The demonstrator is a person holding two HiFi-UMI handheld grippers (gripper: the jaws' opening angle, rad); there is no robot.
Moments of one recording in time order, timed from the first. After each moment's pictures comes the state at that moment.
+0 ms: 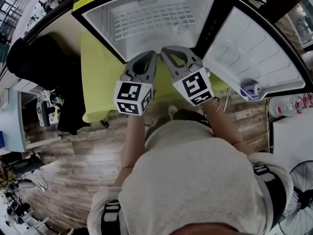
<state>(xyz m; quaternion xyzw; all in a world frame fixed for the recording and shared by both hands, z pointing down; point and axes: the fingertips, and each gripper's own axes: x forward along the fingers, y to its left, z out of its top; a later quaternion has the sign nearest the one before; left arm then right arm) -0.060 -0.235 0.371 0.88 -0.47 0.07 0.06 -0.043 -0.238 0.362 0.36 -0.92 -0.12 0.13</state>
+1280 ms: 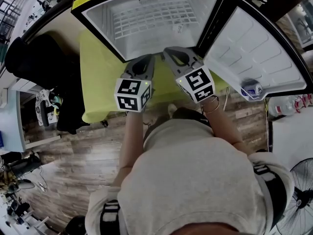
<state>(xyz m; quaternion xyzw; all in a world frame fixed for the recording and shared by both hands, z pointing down) -0.074 -0.241 0.414 0.87 -0.47 0.11 0.12 -0.039 -0.250 0.393 0.36 -0.92 -0.04 0.12</state>
